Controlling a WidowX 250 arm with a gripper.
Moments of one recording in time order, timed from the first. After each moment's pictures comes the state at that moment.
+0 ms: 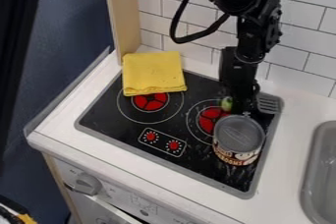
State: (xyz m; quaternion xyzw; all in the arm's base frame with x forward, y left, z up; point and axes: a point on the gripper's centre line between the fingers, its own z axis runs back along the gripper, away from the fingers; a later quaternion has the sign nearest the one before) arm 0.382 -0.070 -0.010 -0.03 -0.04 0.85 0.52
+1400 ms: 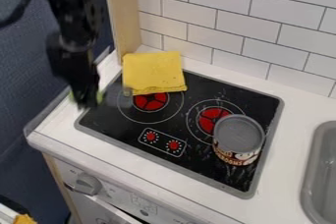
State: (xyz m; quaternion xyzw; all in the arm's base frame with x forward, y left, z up) arm 0.249 0.120 0.021 0.02 -0.08 0.88 0.47
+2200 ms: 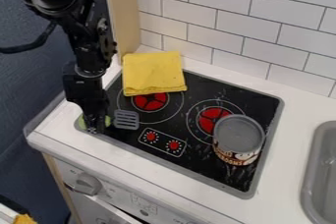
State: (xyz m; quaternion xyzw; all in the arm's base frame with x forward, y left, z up) arm 0.255 0.111 -0.020 0.04 -0.04 0.88 0.47
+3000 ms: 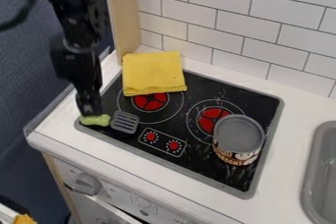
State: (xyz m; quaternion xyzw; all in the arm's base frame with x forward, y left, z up) arm 0.257 0.114 0.043 -0.01 -0.10 0.89 0.45
